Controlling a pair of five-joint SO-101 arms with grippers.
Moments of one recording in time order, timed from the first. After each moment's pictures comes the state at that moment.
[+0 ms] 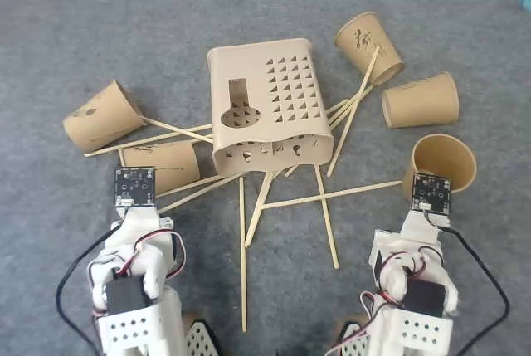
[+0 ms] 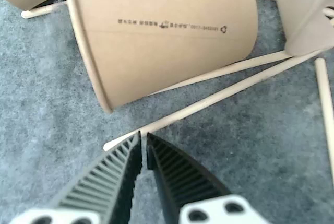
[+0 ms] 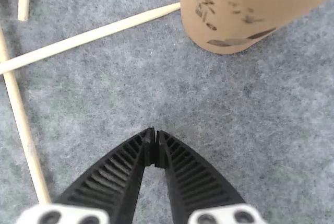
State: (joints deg) left arm -18.5 -103.3 97.0 72.0 -3.5; right arm 8.4 -103.1 95.5 74.8 0.3
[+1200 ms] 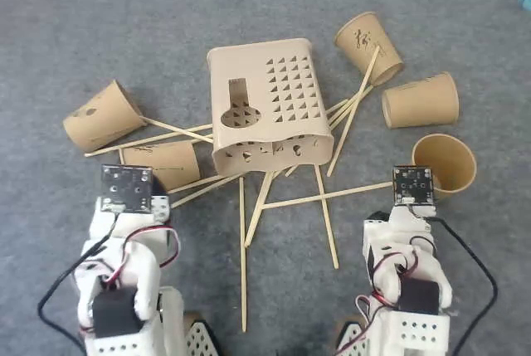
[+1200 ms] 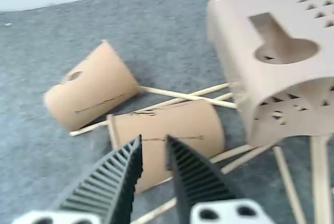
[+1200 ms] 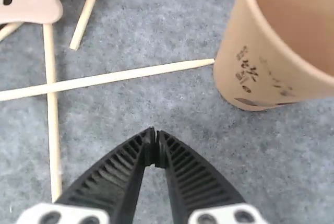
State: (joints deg) left arm -13.4 -103.3 79.6 69.5 -6.1; right arm 1.9 -103.1 95.4 66.5 5.1
